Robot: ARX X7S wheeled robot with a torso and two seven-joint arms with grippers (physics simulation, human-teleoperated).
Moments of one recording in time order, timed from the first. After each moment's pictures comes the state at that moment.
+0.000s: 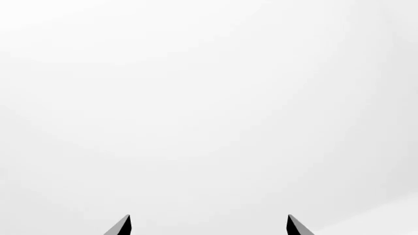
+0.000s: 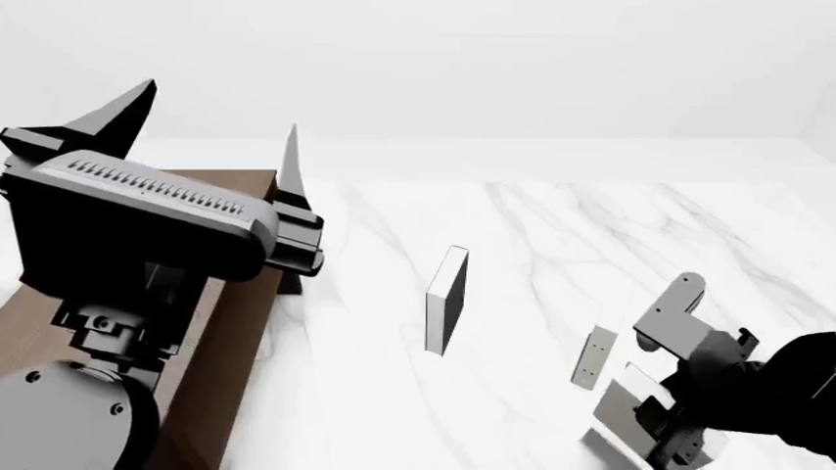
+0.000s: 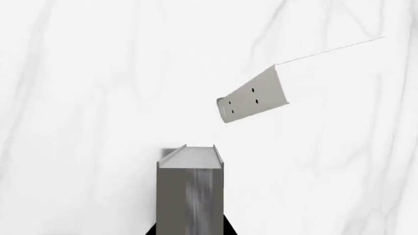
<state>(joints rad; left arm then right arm) -0.65 -0.38 0.16 1.00 -0.29 -1.14 -0.17 1.12 1.05 -1.22 -0.09 0.91 1.03 -0.21</state>
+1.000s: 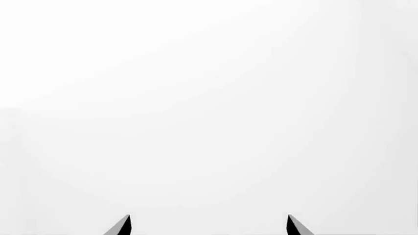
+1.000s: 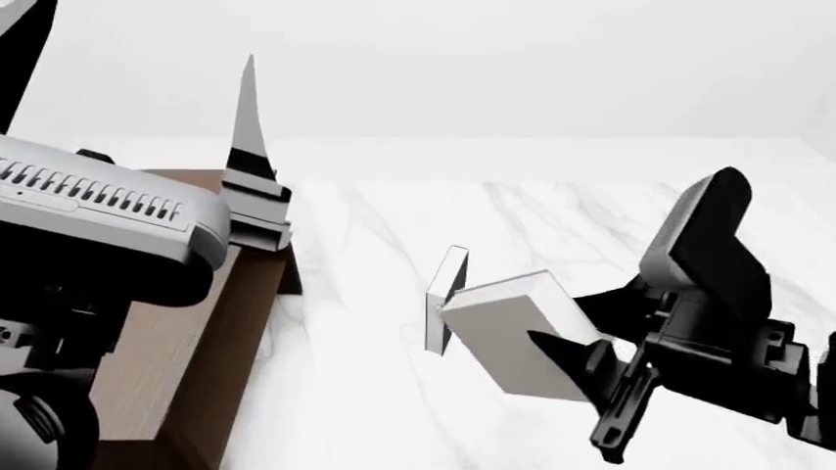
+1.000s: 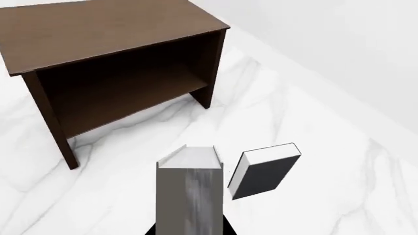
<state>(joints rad) -0.91 -0.76 0.29 1.03 -0.84 -0.97 -0.70 1.17 1.24 -0.90 -0.57 1.42 0.74 -0.07</state>
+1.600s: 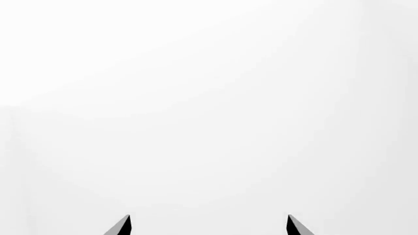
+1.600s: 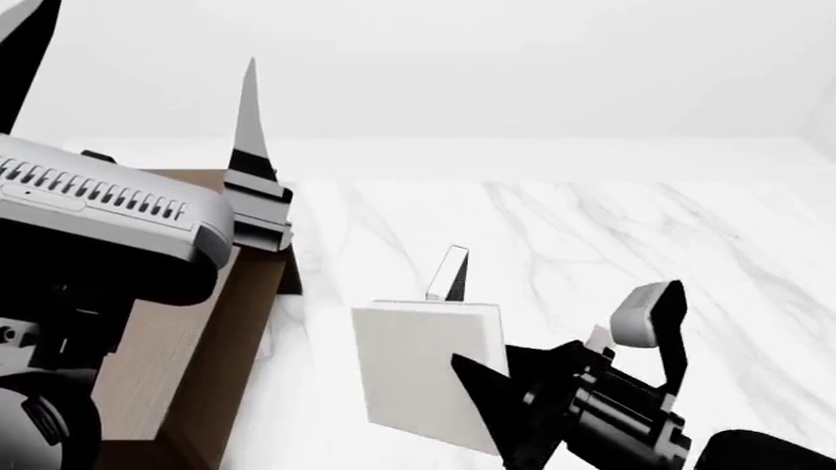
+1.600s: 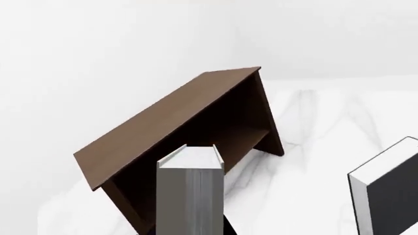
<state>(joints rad) -0.93 -0.80 0.35 1.01 -0.87 -0.93 -0.74 0.62 1.09 -0.97 -0.55 1.48 0.05 0.04</state>
